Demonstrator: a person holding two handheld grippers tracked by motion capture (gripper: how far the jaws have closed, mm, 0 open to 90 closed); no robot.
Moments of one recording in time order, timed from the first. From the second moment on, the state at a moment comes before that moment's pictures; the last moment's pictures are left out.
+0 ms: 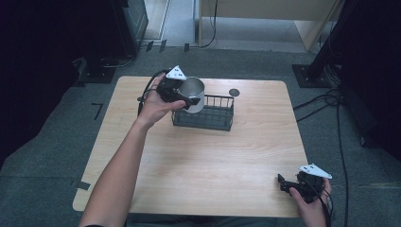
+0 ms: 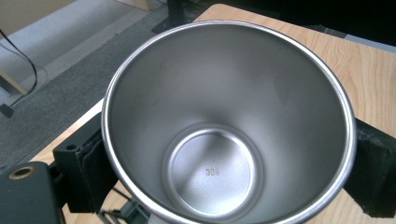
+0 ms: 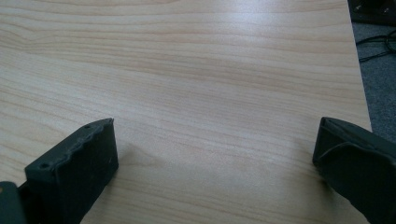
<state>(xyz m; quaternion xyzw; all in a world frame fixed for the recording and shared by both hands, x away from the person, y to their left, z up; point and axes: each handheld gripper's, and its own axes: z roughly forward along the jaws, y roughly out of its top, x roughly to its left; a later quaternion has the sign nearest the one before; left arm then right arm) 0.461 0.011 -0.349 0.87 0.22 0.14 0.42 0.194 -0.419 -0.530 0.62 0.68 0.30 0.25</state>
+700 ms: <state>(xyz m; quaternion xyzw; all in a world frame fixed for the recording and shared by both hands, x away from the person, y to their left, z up) 0.485 -0.012 -0.380 0.89 0.19 0.11 0.41 0.194 -0.419 -0.530 0.62 0.68 0.30 0.25</state>
